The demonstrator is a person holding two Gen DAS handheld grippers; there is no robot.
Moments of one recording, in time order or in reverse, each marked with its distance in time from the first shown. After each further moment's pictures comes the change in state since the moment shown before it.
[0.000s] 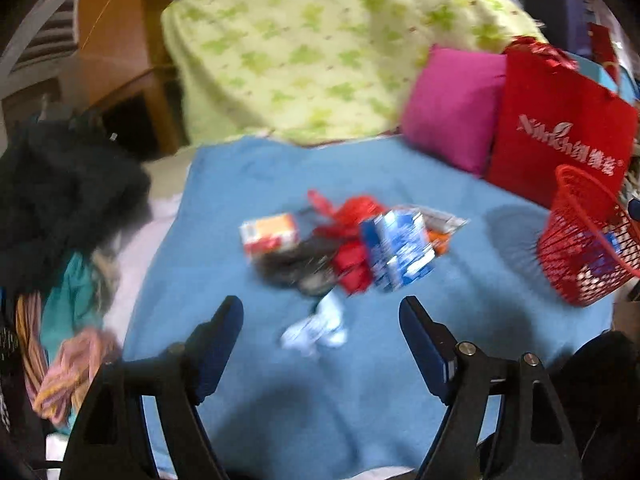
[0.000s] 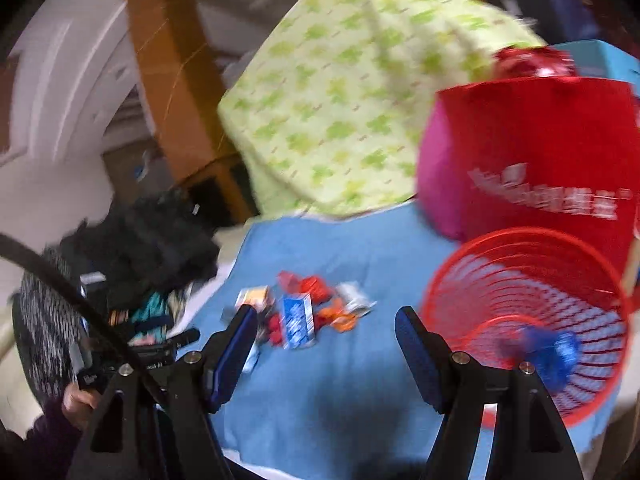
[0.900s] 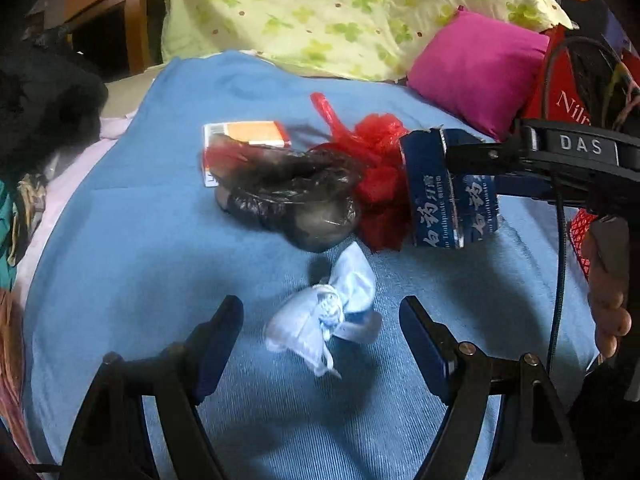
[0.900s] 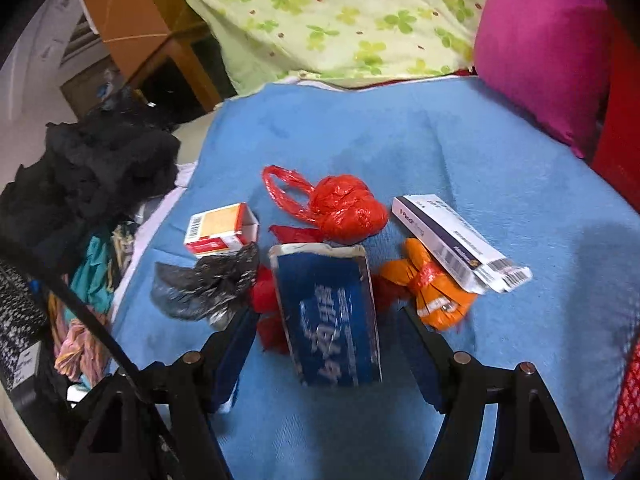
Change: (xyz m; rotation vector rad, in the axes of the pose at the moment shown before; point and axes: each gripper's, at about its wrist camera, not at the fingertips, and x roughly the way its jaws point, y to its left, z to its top) left arm 0.136 0.018 -0.032 -0.109 0.159 -0.174; right arm 0.290 0.033 -0.009 0.058 0.405 -0.069
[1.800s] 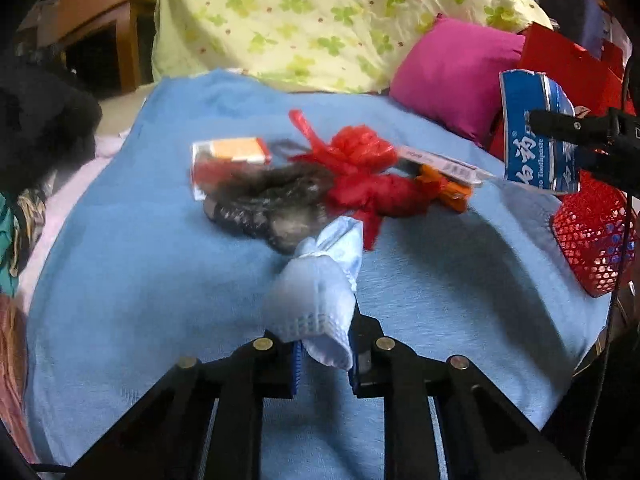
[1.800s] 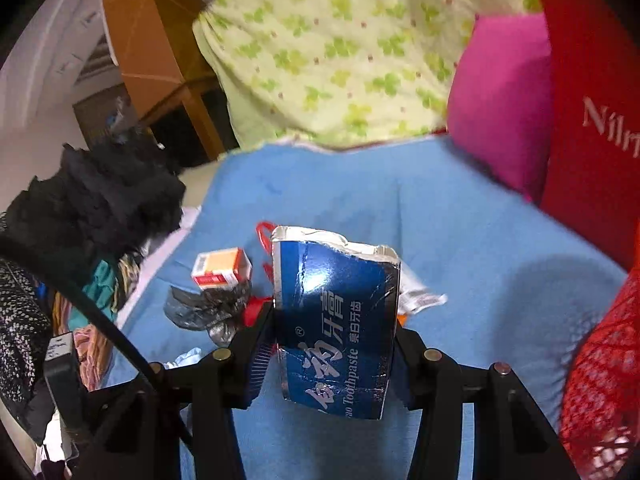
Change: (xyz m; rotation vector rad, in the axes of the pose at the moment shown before) left arm -0.029 -0.019 -0.010 0.040 -0.070 -0.027; right arm -0.107 -0.024 -0.022 -0.058 -0.250 -0.033
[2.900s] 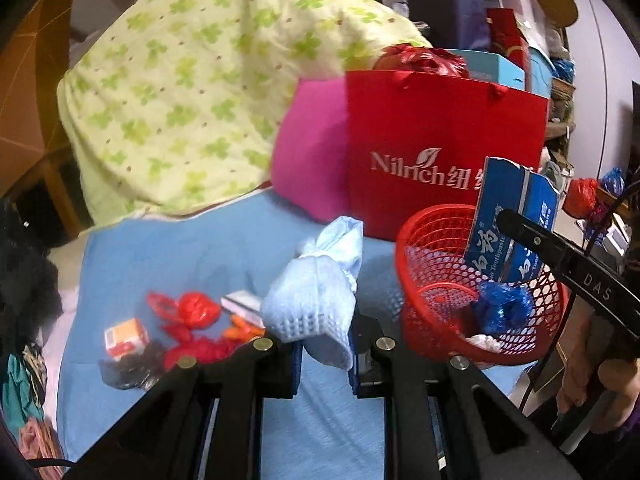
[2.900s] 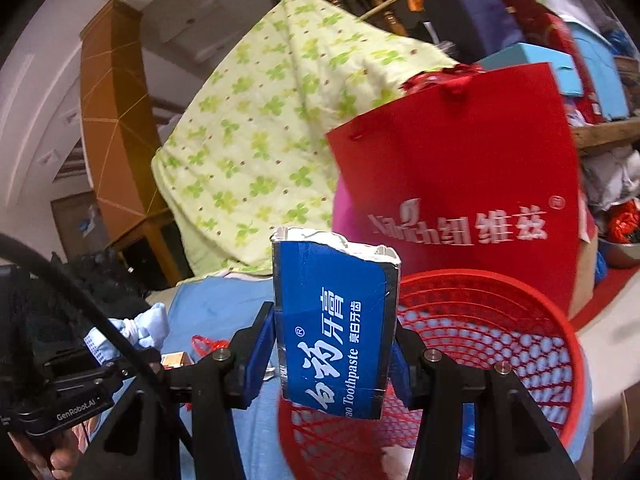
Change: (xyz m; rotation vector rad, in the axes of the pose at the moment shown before) left arm -0.090 -0.236 0.092 0.300 -0.186 -0.065; right arm -0.192 -0.145 -0.027 0.173 -0.423 -0.158
